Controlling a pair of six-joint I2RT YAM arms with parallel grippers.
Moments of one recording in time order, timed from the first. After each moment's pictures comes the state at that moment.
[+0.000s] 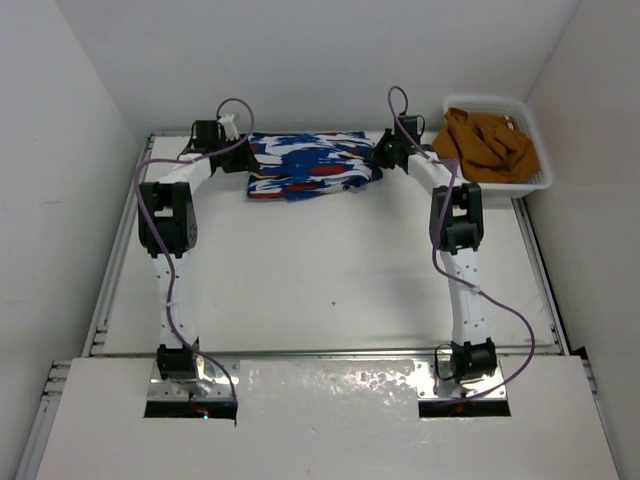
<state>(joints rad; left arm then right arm) 0.01 2.36 1.86 -0.24 0.45 -0.15 0.15 2.62 2.16 -0.23 -0.20 0.66</state>
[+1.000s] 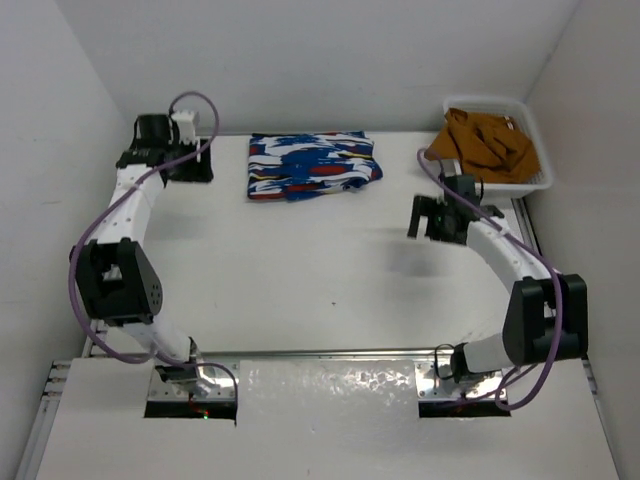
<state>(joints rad) 0.11 1.68 1.54 -0.60 0.19 0.11 0.09 1.44 0.96 -0.44 -0.02 0.25</state>
